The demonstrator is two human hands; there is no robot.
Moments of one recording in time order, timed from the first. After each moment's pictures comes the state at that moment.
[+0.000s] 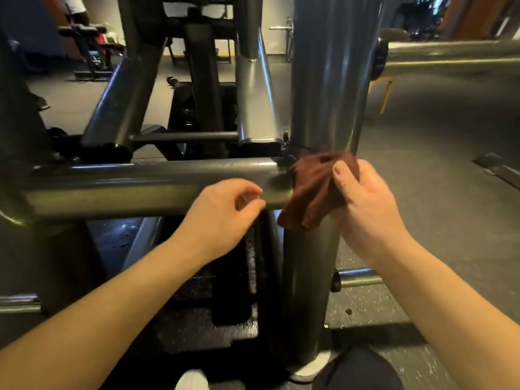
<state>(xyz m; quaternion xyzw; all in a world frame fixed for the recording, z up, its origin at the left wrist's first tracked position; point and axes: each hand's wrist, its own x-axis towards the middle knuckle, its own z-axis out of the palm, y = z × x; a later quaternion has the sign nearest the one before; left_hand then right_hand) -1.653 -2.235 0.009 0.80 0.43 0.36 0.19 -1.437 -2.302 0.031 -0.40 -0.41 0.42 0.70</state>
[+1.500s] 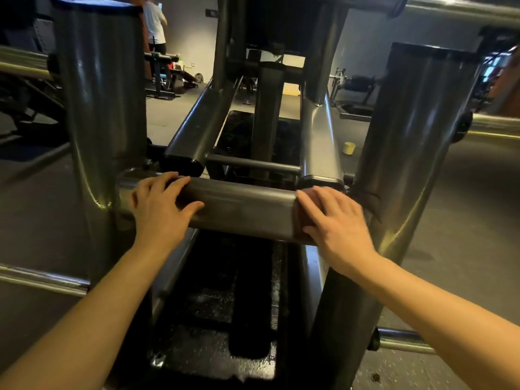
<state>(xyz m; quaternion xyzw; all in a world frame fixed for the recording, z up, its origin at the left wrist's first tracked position) -1.839 -2.171 -0.027 0.64 0.66 0.38 -0.08 -1.489 -2.201 -0.012 -0.54 -0.80 -0.21 0.15</state>
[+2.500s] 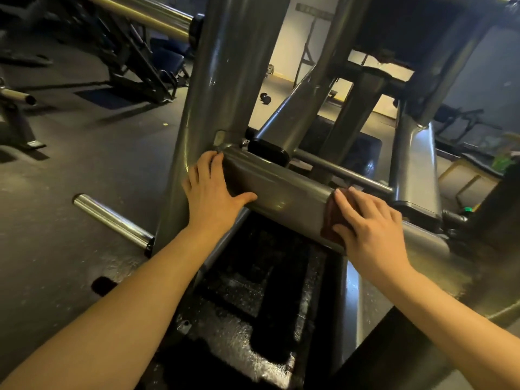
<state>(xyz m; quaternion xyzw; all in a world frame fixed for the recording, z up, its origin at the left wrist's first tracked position) -1.897 -2.174 -0.056 0.53 0.72 0.46 -0.01 -1.596 -2.166 -0.008 -0.48 -0.83 -0.20 0.19</state>
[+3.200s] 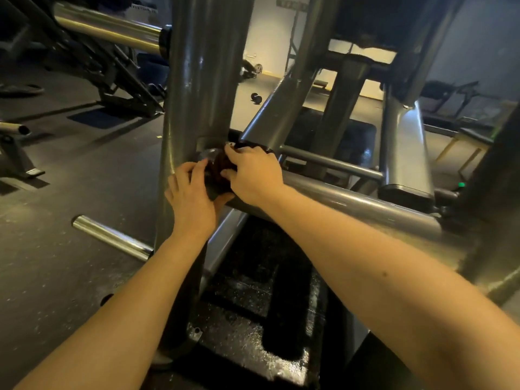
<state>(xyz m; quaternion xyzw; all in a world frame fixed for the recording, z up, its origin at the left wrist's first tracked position) -1.904 -2.178 -0.060 0.53 0.70 0.47 -0.05 -1.786 -2.120 0.029 -0.45 -0.88 -0.07 0.15</state>
